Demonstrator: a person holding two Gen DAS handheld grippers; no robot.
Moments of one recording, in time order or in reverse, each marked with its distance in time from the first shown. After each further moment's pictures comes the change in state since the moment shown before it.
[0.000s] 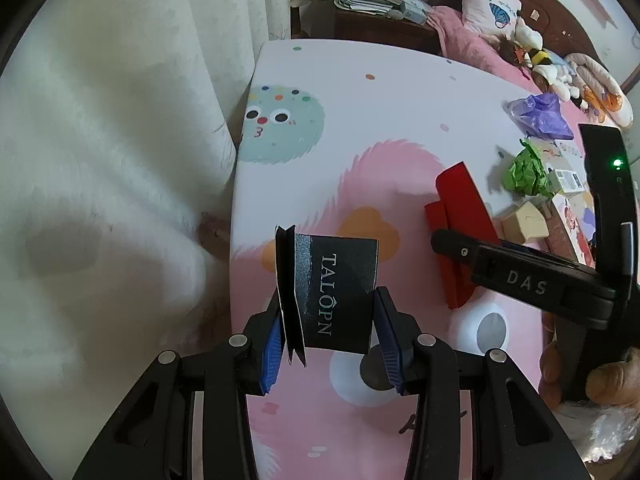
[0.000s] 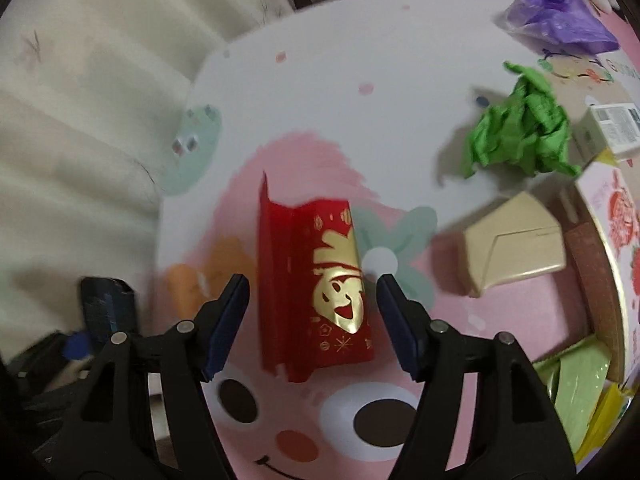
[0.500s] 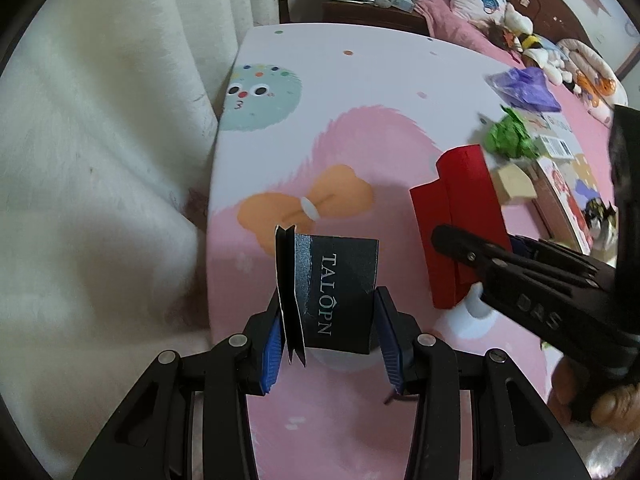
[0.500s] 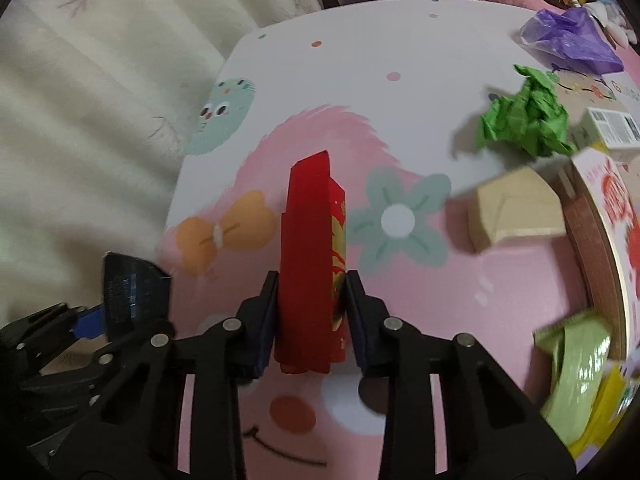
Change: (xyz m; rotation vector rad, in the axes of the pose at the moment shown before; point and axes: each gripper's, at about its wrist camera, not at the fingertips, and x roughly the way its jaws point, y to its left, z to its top) left arm -0.003 -0.026 -0.038 0.038 0.019 -0.005; right arm -0.019 0.016 -0.041 -0.111 -0.046 0.018
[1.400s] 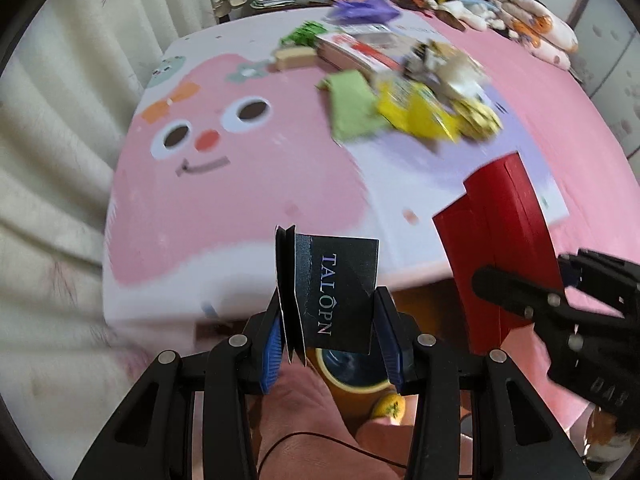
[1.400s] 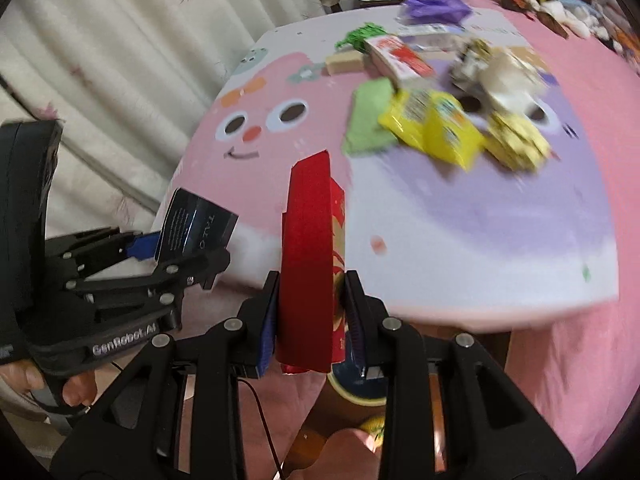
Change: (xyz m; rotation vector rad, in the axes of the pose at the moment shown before) left arm -0.099 -0.250 -0.300 0.139 -0.042 0.013; right arm -0.247 -0.130 -0.293 -0.104 -0.055 0.045
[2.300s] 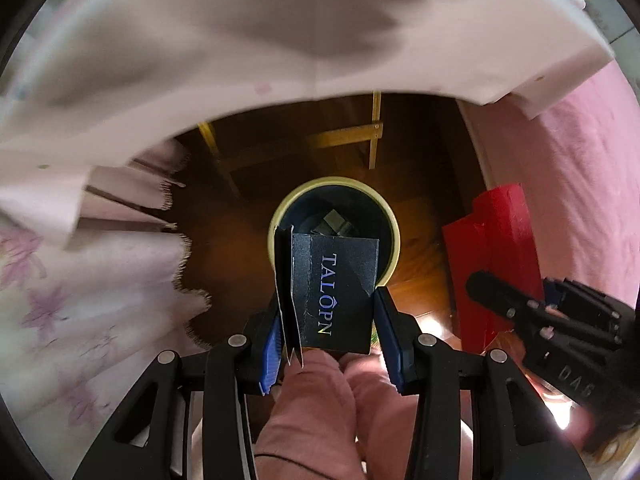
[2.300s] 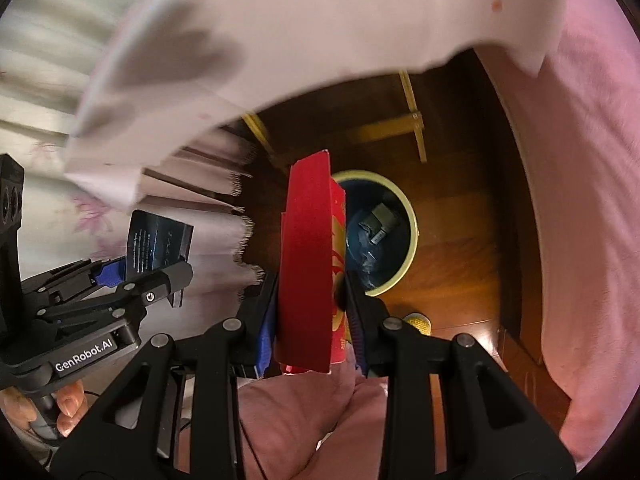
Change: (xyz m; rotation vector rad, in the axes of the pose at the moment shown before) left arm 0.167 -0.085 -0.167 -0.004 0.303 -0.042; right arm 0.092 -0.122 -0.234 0.344 0.210 -0.013
